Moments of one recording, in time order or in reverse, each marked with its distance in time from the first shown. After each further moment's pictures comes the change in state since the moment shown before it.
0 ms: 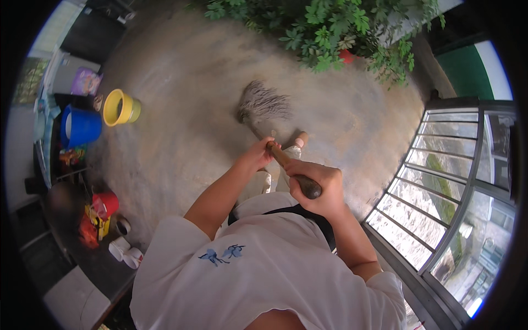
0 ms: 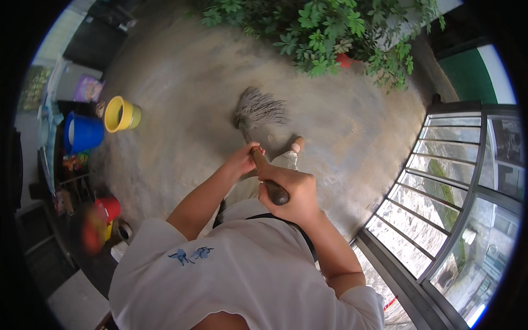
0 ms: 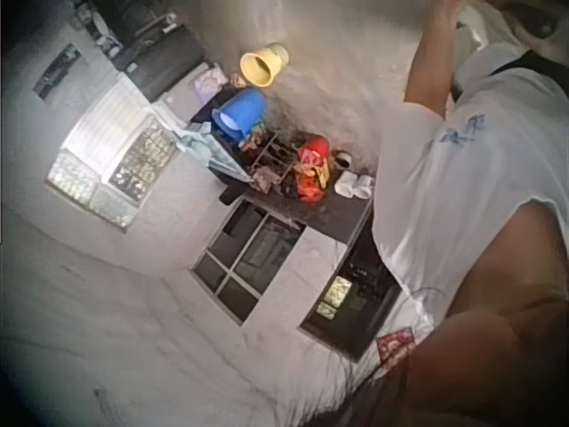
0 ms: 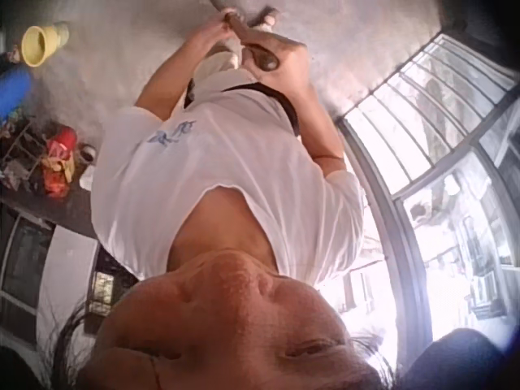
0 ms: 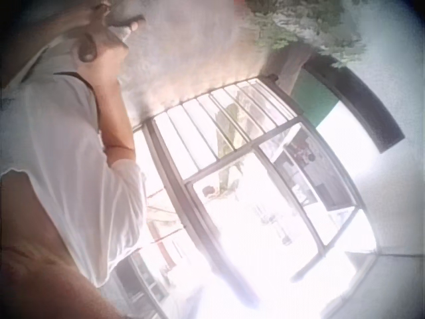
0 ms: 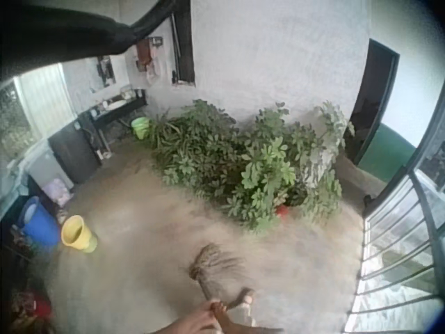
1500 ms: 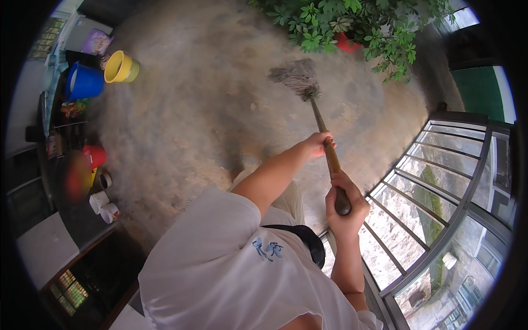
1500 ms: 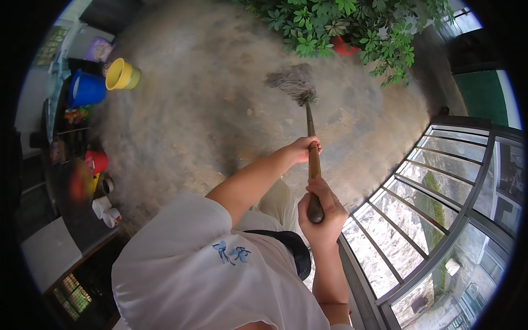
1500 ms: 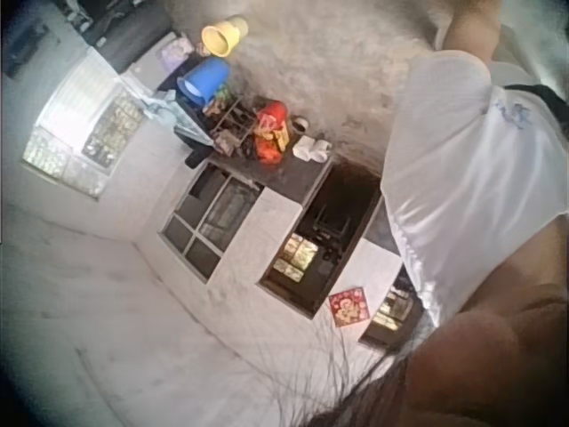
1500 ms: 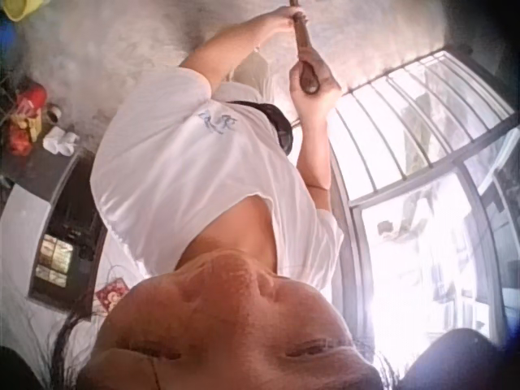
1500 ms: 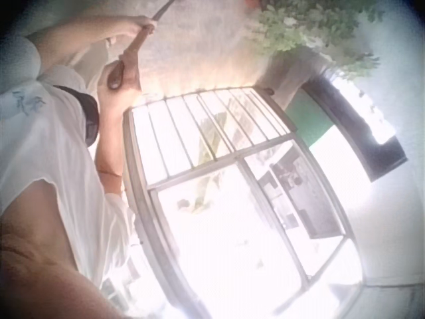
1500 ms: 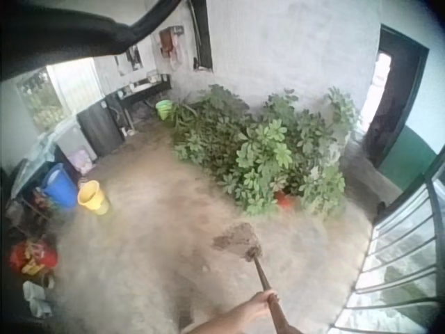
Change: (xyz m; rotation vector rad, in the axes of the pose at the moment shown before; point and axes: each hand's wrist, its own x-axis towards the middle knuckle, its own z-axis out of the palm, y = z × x) left_hand 0.161 -0.325 0.187 0.051 -0.116 -0.149; right_hand -0.190 0.120 -0.218 -0.139 0.209 0.168
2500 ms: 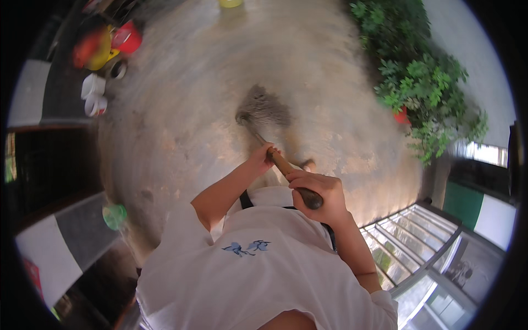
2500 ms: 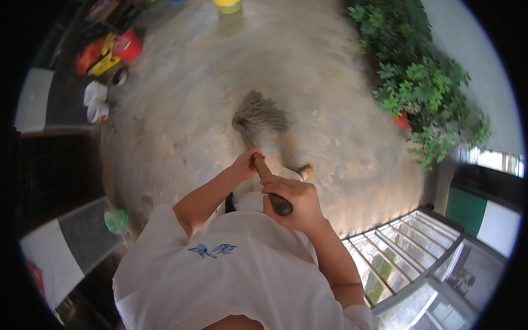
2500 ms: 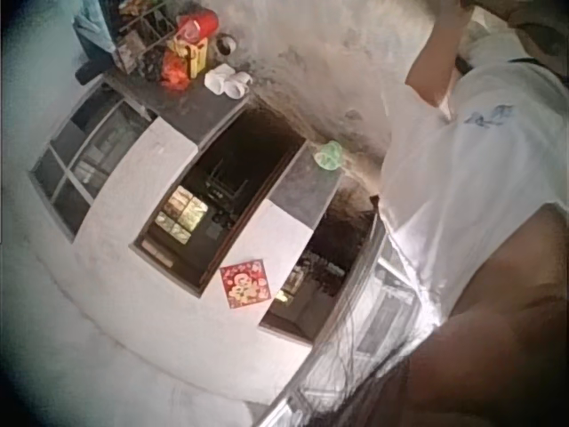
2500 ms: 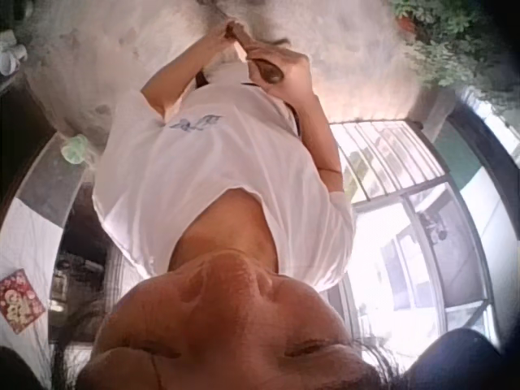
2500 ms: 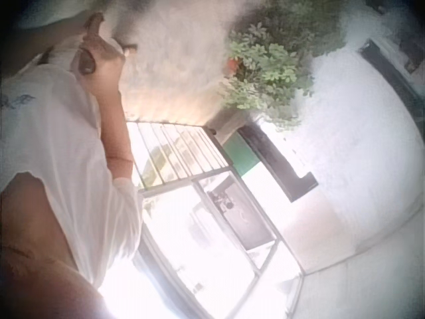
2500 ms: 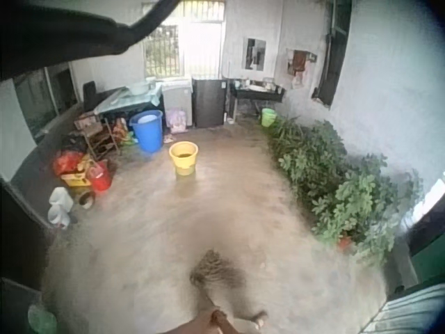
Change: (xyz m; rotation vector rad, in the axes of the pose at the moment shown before) left_hand -0.445 -0.105 -0.400 -0.717 0.155 0.653; right_hand -0.253 -0.252 0.224 0.210 -0.922 -0.685
